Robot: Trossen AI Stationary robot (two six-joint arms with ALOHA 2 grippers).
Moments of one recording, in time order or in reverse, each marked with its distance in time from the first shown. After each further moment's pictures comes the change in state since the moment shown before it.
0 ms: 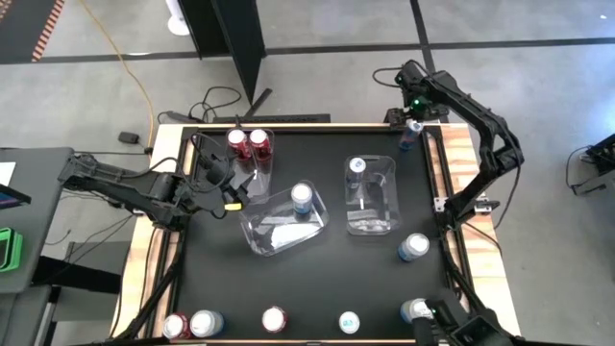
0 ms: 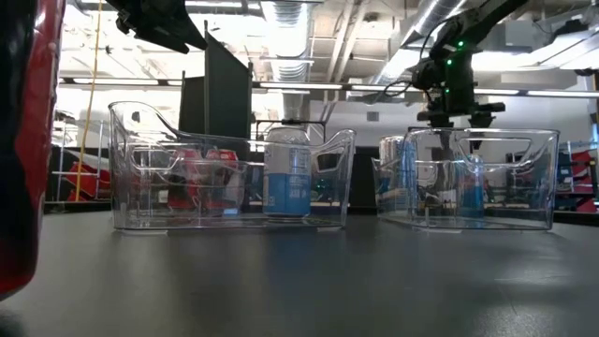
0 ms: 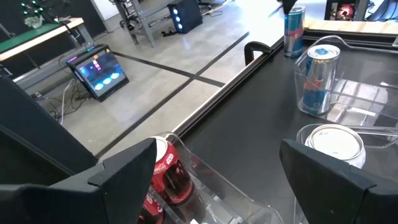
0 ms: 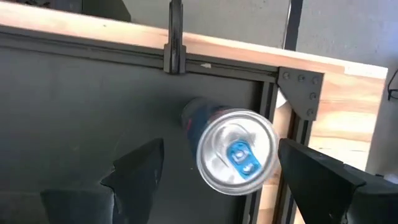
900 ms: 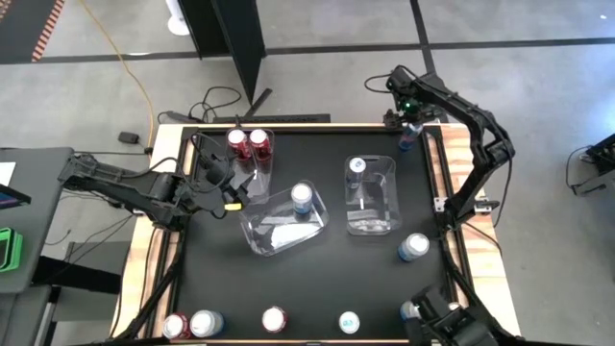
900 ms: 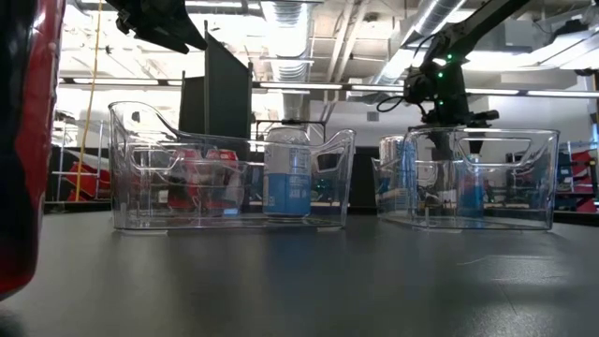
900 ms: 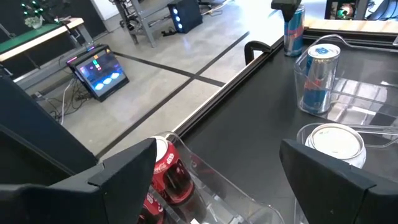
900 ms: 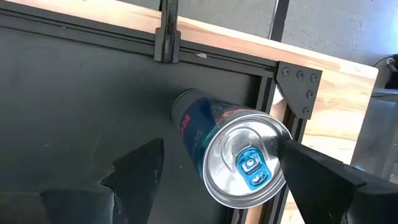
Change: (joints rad) left arm 0.000 0.000 0.000 -0.003 0.000 0.002; right arm 0.030 0.089 0.003 -0.013 0.029 -0.003
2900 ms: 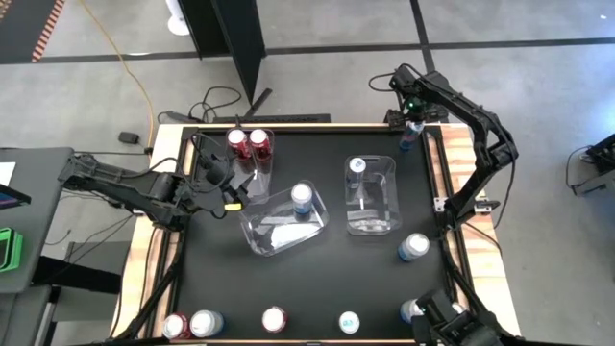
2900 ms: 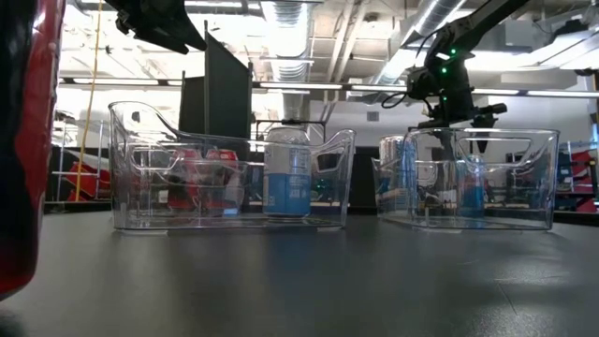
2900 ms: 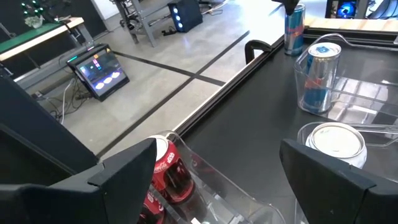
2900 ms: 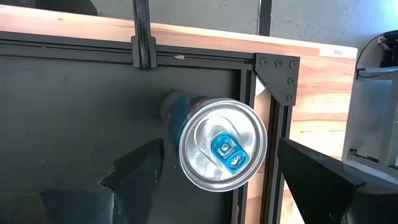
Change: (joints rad) left arm 0.000 0.000 0.000 -0.006 0.000 -0.004; right arm -0.011 -0.040 0.006 -0.046 0.070 0.098
